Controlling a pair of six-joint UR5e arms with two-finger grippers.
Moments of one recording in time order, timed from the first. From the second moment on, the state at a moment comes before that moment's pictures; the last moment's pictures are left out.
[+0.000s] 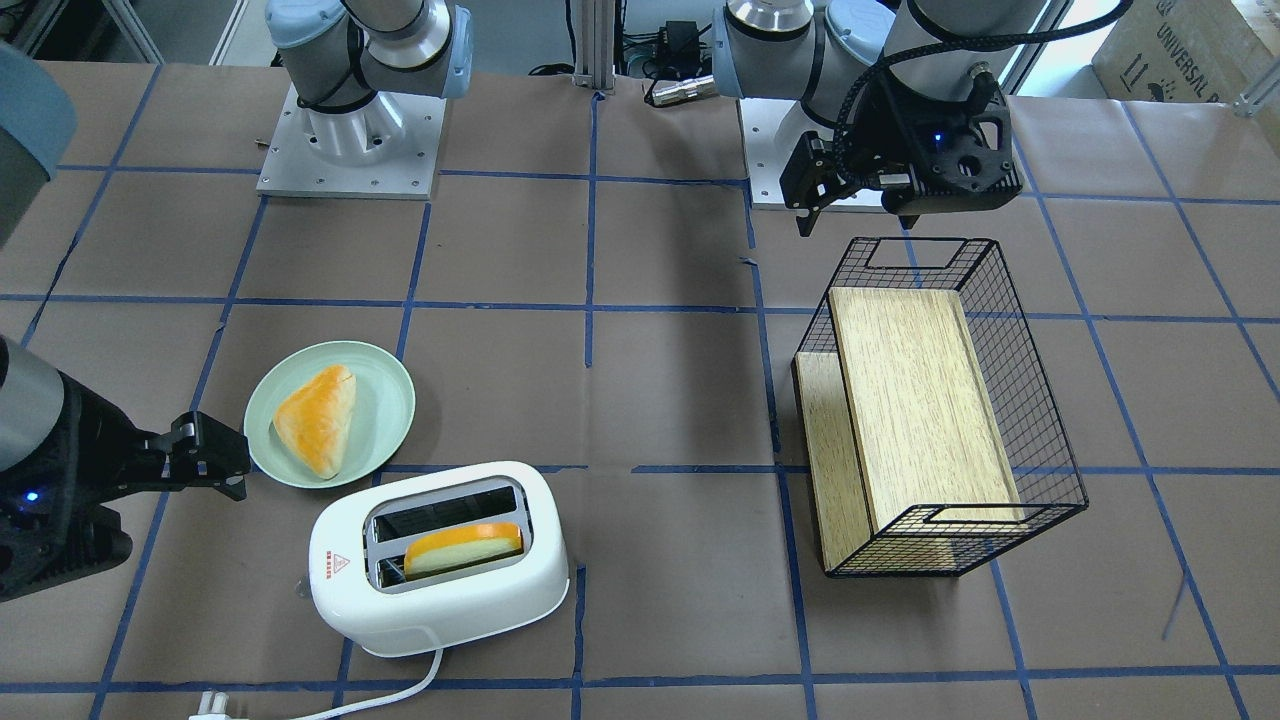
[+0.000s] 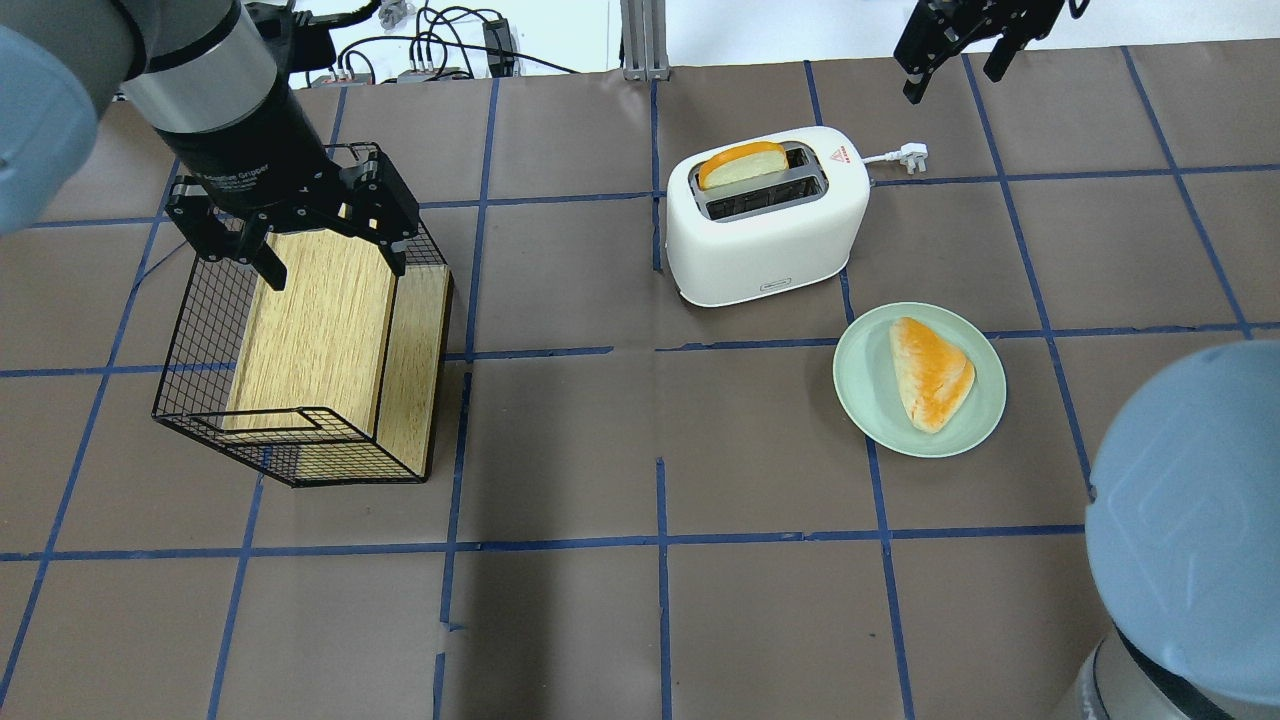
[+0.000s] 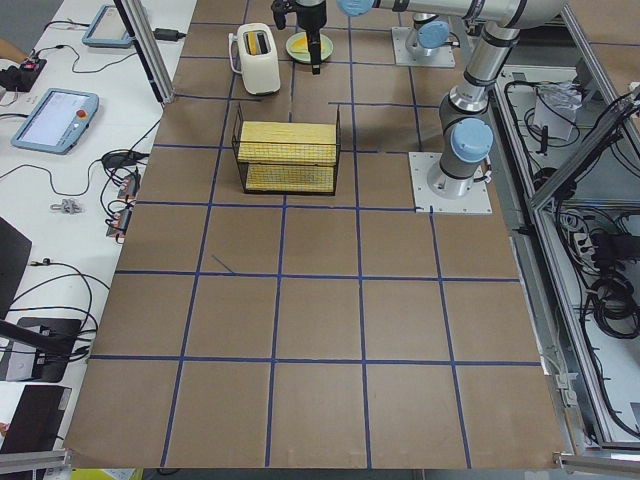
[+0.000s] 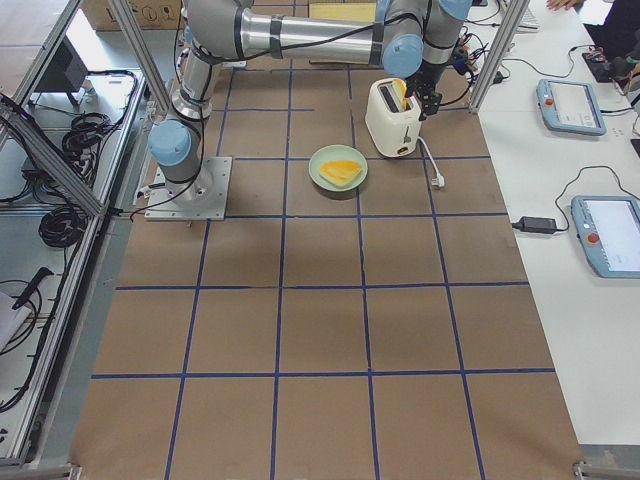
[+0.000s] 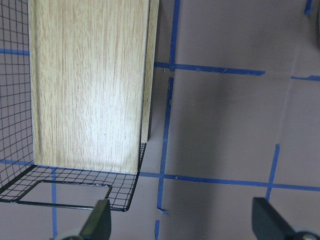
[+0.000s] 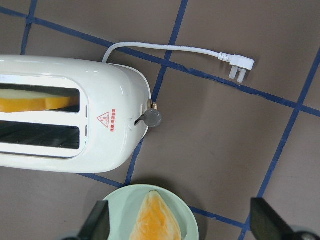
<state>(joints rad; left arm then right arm) -1.60 -1.56 -1.53 -1.70 1.58 -0.13 1.47 -1.10 1.08 -1.53 -1.53 -0.43</state>
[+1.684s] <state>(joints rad) -1.60 -1.56 -1.53 -1.70 1.58 -0.13 1.52 -1.55 1.58 -1.61 -1.57 -0.18</state>
